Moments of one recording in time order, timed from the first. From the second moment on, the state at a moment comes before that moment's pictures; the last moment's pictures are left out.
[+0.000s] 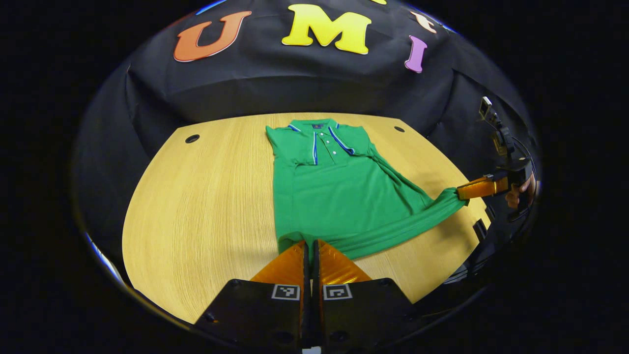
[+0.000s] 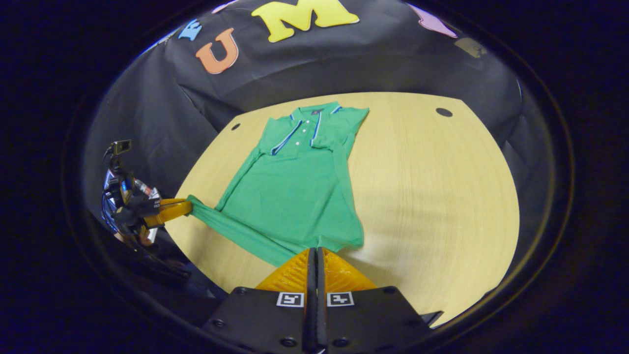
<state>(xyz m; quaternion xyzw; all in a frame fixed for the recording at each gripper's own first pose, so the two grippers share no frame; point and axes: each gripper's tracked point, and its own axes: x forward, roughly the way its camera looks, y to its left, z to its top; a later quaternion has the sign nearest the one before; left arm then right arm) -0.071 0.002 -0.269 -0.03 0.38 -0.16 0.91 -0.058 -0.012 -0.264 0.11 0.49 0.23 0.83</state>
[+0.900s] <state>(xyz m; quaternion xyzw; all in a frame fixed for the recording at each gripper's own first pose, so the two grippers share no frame) 0.040 0.016 -0.191 -0.06 0.30 -0.13 0.94 0.076 -0.008 -0.183 0.15 0.42 0.22 0.86</state>
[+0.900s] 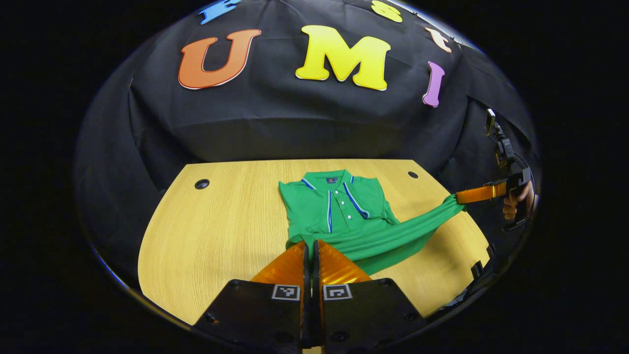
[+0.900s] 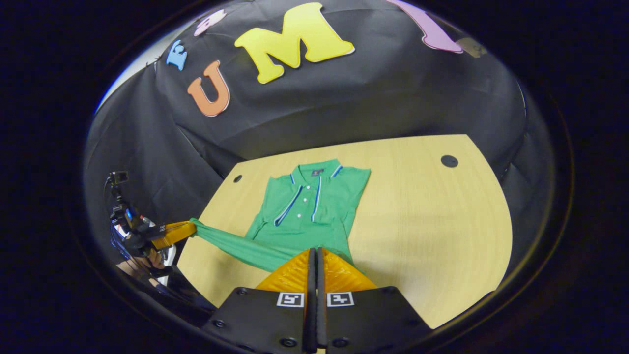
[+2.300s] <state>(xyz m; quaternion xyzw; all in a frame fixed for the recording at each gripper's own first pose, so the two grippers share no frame) 0.267 0.021 -0.209 -0.10 0.27 -0.09 0.95 0.302 0.018 -0.203 0.21 0.37 0.19 0.89</state>
